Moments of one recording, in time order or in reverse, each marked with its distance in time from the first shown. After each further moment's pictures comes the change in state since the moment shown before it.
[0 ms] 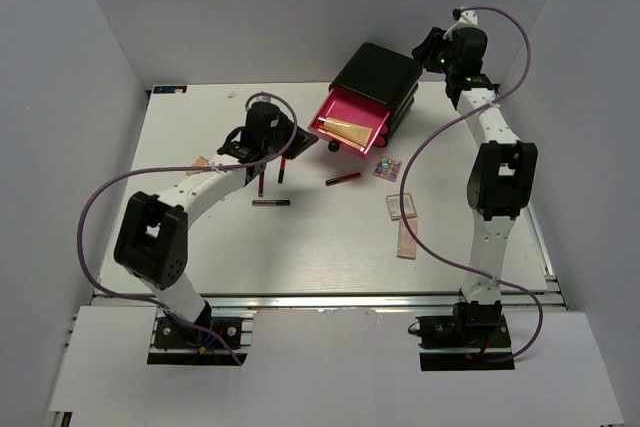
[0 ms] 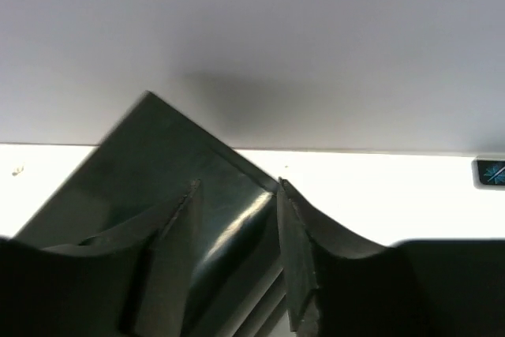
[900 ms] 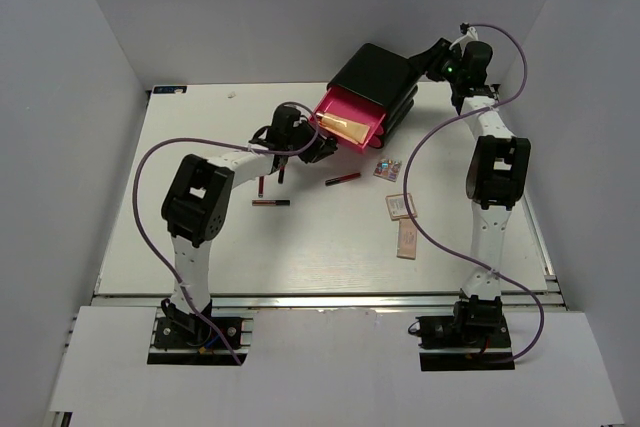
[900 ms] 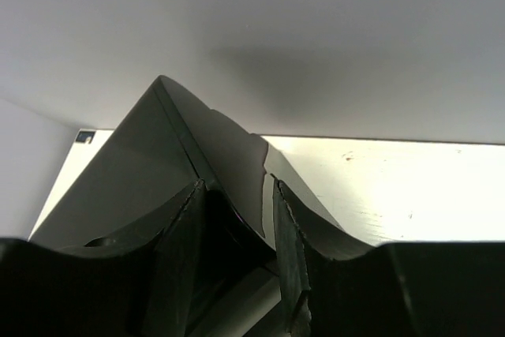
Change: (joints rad) left arm 0.002 0.422 0.181 0.099 0.156 -0.022; right arm -0.080 0.251 0.112 0.171 -0.315 0.296
